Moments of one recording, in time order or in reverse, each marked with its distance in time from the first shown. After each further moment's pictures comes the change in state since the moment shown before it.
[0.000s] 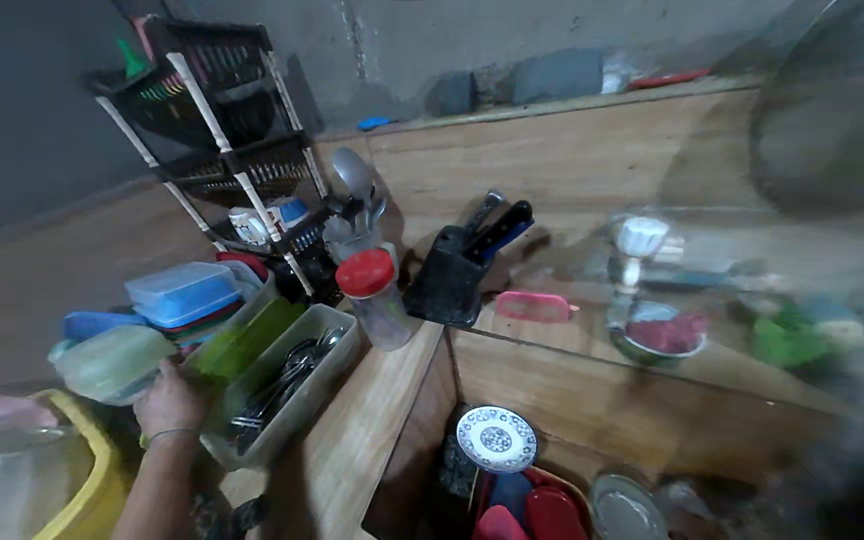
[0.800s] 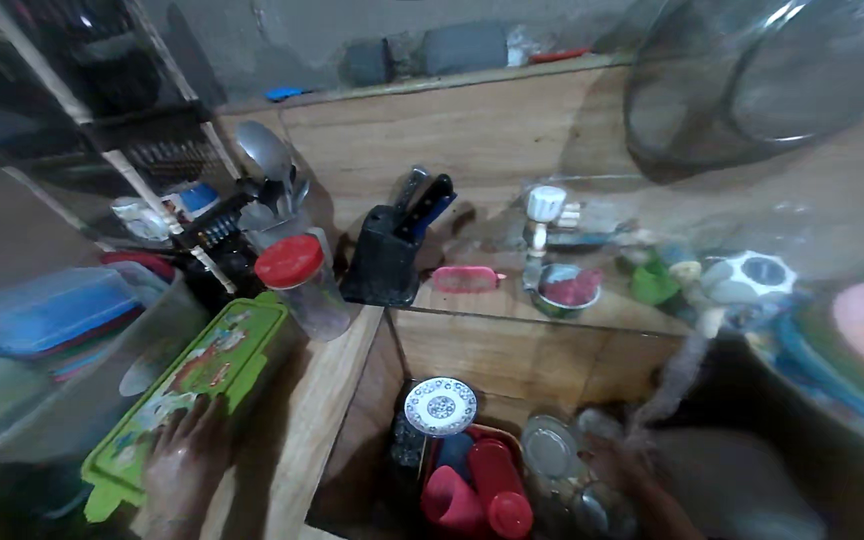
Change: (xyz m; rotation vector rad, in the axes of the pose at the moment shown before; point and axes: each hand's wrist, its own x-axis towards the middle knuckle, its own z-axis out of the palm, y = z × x) left_hand -0.105 0.016 0.081 -0.147 0.114 0.664; right_hand 0.011 -0.068 -0.057 0.015 -0.441 0.407
